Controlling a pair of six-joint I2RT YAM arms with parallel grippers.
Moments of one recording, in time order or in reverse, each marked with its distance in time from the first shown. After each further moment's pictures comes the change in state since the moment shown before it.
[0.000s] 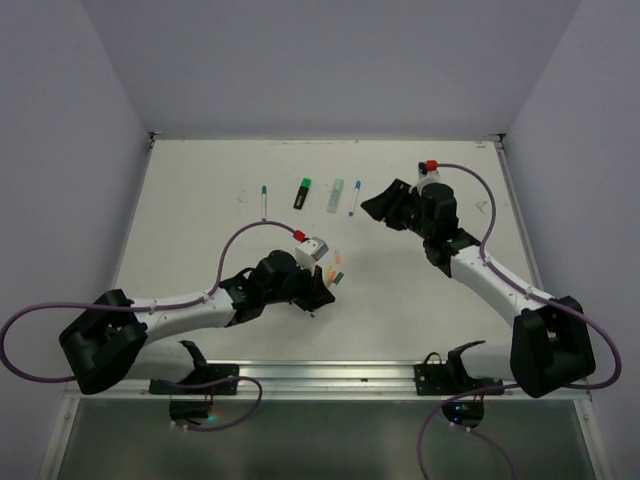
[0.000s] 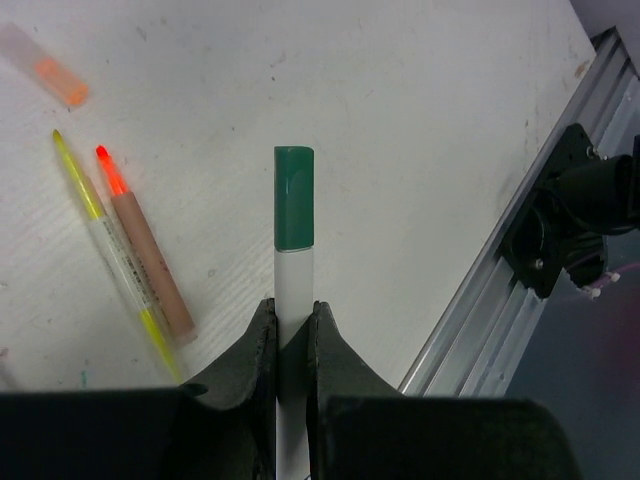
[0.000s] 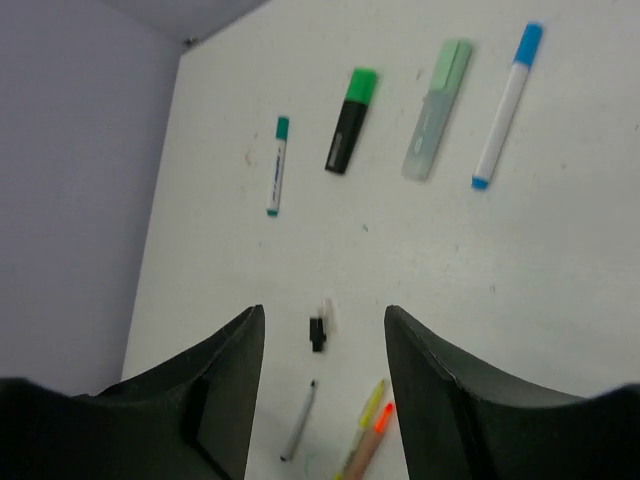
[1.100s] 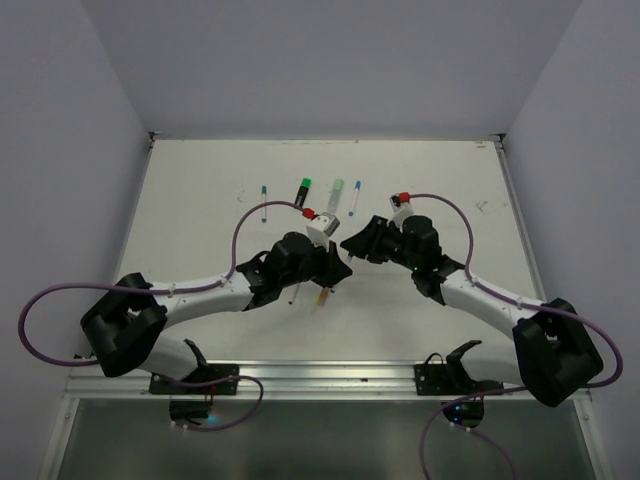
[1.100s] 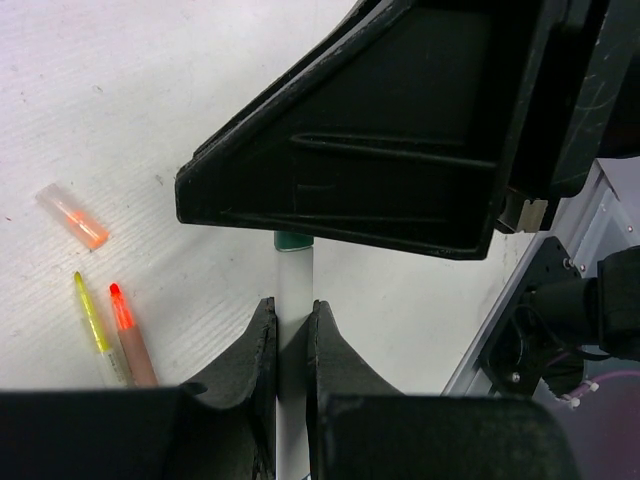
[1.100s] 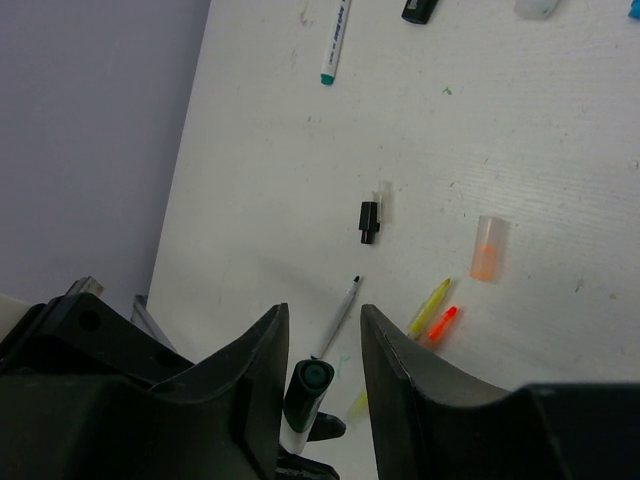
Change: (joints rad) left arm 0.001 0.143 0.193 0.068 -0.117 -0.055; right arm 0.187 -0.050 -0.249 0.148 -0.094 0.064
